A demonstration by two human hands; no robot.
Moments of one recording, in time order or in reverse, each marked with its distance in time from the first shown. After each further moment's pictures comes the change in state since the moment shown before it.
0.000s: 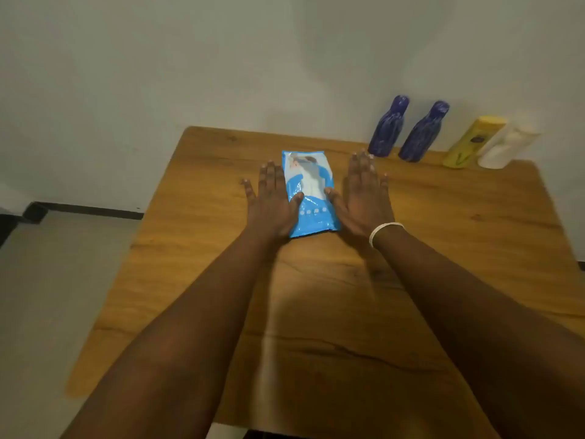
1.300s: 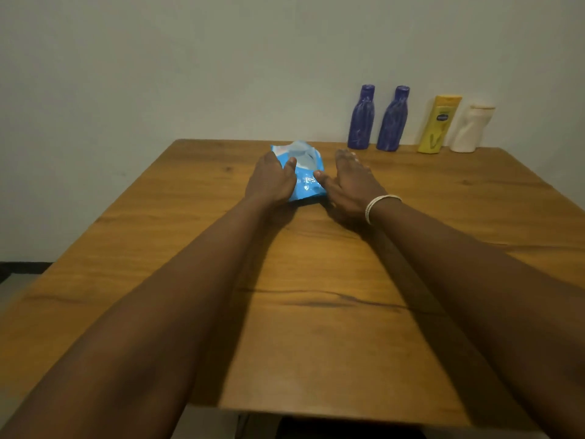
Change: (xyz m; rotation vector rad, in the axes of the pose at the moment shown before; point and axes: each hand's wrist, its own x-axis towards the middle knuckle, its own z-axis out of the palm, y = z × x) left_hand -0.028 0.013 0.038 -0.463 0.279 0.094; right_hand -0.048 0.022 0.052 0.070 0.116 -0.057
